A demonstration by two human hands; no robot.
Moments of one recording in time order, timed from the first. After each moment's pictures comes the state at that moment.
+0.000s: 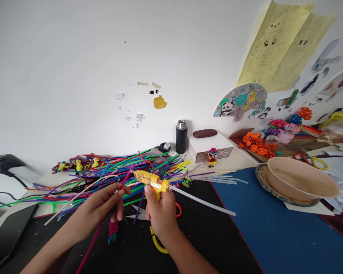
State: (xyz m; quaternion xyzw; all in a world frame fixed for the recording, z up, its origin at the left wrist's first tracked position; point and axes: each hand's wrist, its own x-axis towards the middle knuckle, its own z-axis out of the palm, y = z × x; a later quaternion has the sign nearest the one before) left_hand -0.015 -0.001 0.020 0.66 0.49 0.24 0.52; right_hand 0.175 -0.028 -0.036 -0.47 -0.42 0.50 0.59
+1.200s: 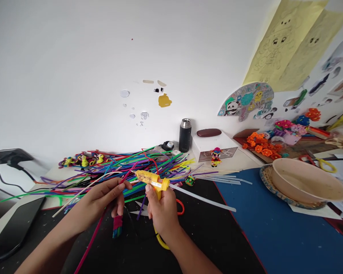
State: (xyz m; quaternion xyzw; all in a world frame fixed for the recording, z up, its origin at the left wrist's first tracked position) left_hand -0.021 0.001 0.032 0.64 0.47 0.27 0.55; right_hand 0.169 -0.029 -0.046 -0.46 -0.43 0.51 0.59
